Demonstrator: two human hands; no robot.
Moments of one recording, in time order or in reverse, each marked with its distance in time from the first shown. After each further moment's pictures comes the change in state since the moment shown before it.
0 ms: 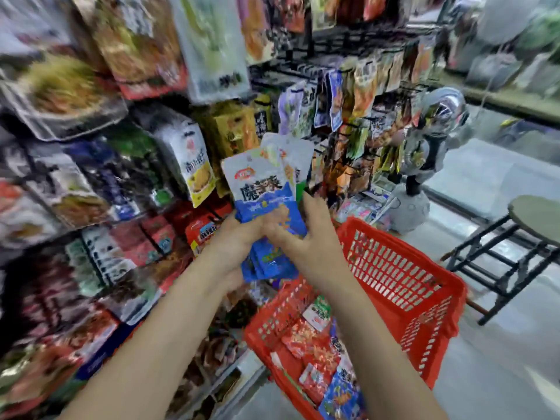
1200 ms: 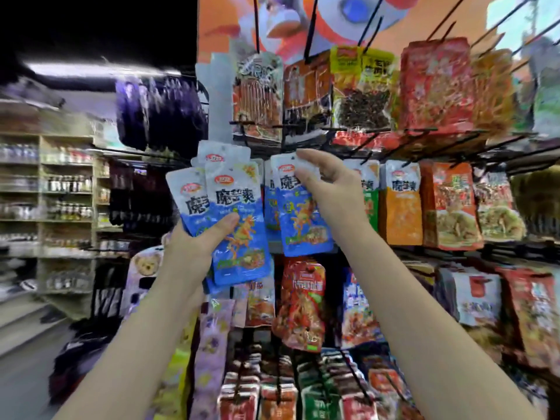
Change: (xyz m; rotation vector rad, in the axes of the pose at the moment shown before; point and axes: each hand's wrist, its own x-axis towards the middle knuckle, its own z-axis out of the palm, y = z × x) left_hand -0.425 0.341 -0.237 0.192 0.871 1.132; right_hand -0.016 -0.533 0.267 0.685 -0.302 -0.877
